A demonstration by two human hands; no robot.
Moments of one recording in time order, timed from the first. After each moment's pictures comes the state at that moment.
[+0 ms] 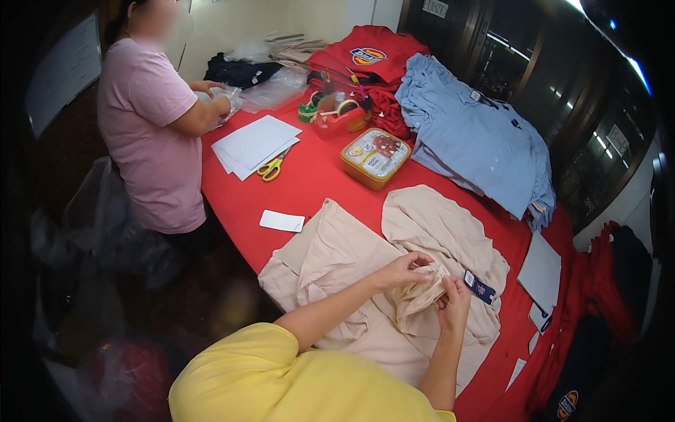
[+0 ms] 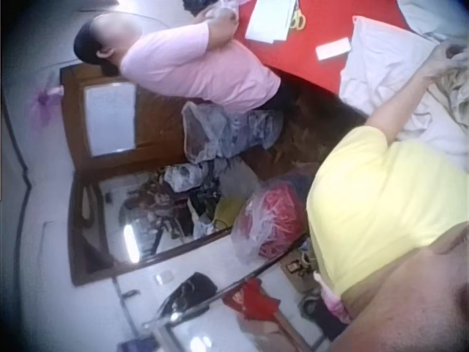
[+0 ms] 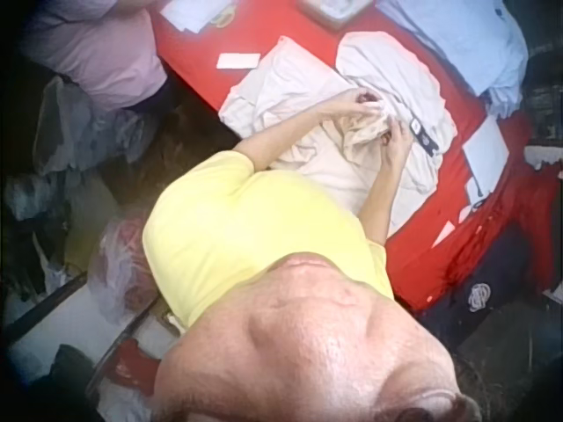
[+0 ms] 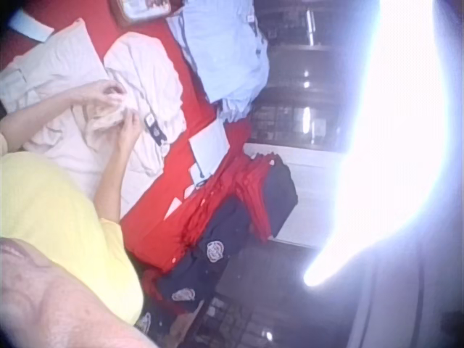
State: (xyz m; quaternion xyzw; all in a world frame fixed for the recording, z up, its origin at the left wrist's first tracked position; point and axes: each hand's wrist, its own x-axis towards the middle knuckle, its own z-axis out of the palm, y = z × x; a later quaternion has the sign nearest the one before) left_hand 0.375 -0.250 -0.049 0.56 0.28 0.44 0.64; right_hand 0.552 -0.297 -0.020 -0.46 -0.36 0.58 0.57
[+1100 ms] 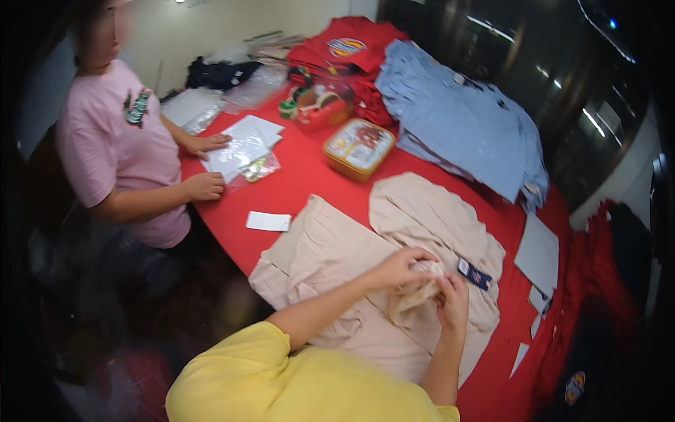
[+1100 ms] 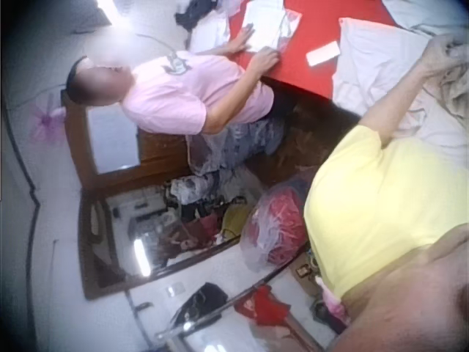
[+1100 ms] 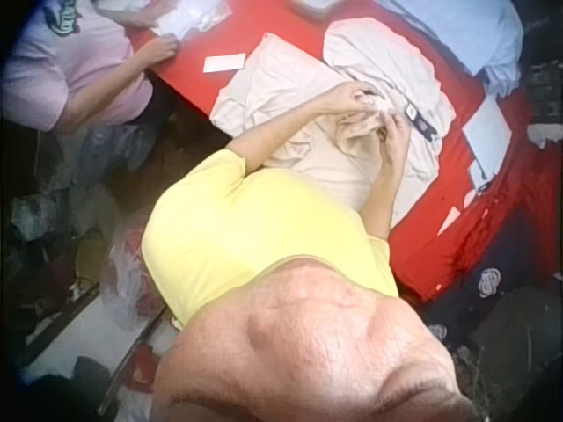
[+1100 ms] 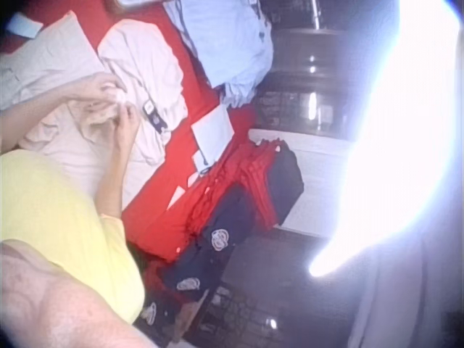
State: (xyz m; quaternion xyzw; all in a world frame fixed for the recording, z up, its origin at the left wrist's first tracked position) left_hand 0.397 -0.256 -0.016 0.67 0.25 0.43 0.55; right_hand 0.571 -0.320 0.001 -0.46 -0.38 0.59 0.55
